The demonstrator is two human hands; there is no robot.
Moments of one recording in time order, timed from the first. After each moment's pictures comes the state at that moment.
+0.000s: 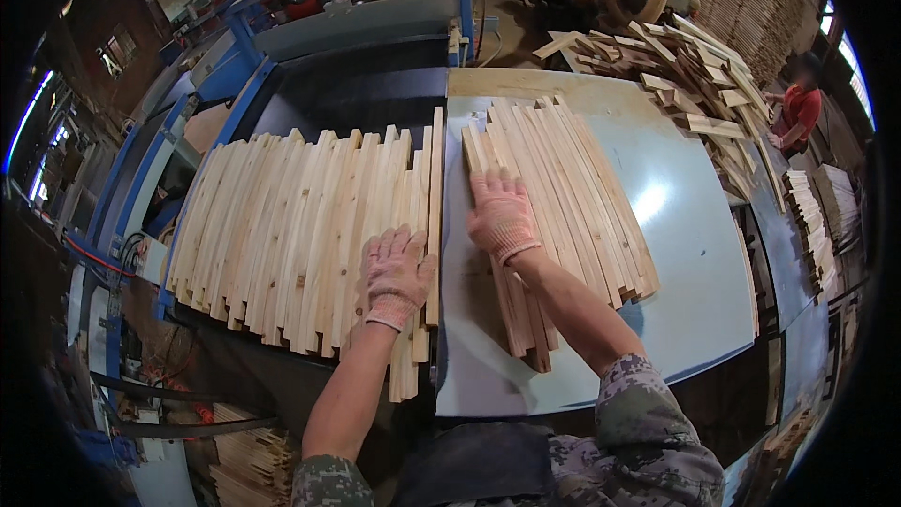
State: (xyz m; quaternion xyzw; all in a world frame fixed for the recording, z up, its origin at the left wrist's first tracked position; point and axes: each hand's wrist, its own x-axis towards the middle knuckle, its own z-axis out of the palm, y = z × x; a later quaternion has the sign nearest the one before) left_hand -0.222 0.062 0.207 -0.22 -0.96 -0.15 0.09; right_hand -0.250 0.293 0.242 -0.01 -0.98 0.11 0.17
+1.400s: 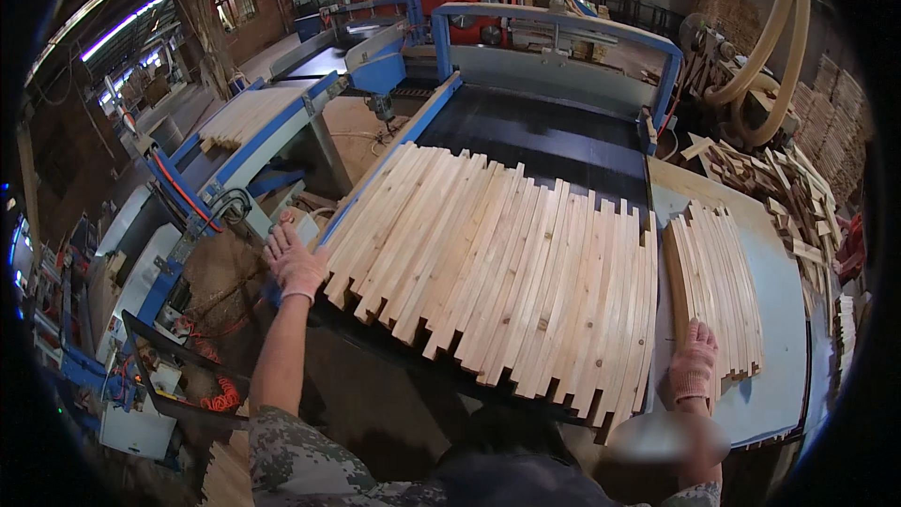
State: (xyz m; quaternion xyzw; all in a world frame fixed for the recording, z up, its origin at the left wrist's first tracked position) left_hand -0.332 -0.583 0.271 0.28 -0.95 0.00 0.14; right_hand -0.131 0.185 0.235 -0.15 -0.98 -0.07 0.09
